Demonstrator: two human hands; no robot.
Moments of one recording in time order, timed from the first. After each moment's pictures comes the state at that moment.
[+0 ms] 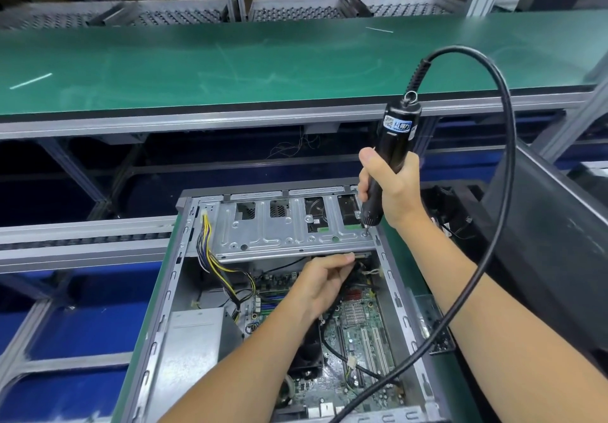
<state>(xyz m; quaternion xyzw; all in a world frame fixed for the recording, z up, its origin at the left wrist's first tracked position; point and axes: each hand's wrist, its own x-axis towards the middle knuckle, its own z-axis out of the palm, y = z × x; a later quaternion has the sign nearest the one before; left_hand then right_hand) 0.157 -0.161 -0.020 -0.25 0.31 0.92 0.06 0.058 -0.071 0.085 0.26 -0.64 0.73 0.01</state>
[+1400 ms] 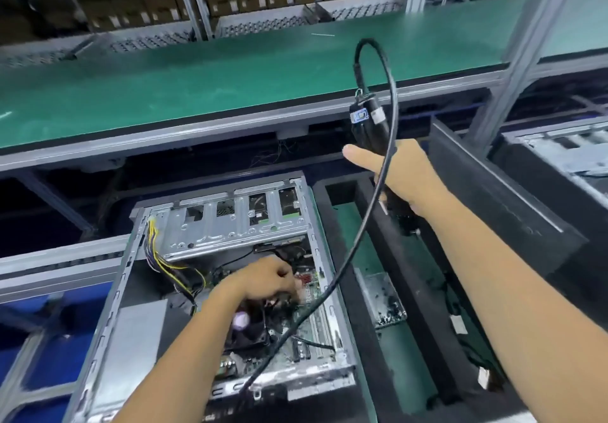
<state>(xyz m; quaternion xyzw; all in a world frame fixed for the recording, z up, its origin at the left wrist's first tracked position) 0.173 -0.163 0.001 0.00 0.91 0.32 0.26 0.060 0.074 0.128 0.13 -0.80 0.58 -0.05</state>
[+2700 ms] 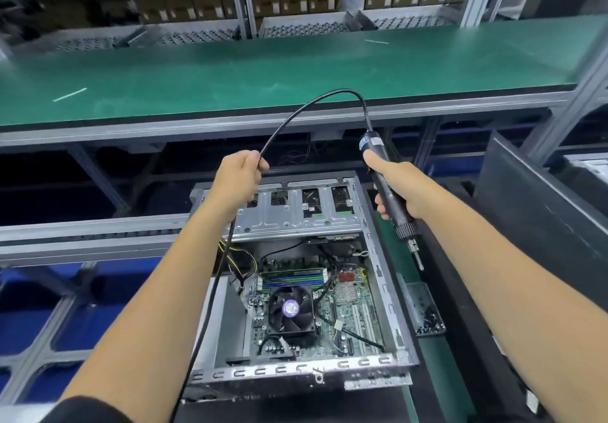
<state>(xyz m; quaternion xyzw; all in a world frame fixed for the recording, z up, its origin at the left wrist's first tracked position) 0.171 -0.266 0.109 -0.20 0.79 0.55 -0.17 0.066 -0.015 0.113 0.01 -0.78 0.57 -0.26</state>
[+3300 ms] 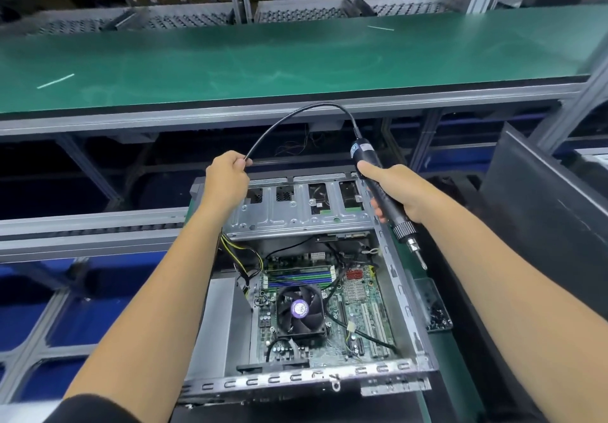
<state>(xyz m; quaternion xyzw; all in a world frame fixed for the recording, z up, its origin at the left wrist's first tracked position) 0.158 -0.308 0.077 -0.29 0.86 0.37 -0.21 0.065 -0.039 0.091 0.03 -0.79 0.55 -0.28</state>
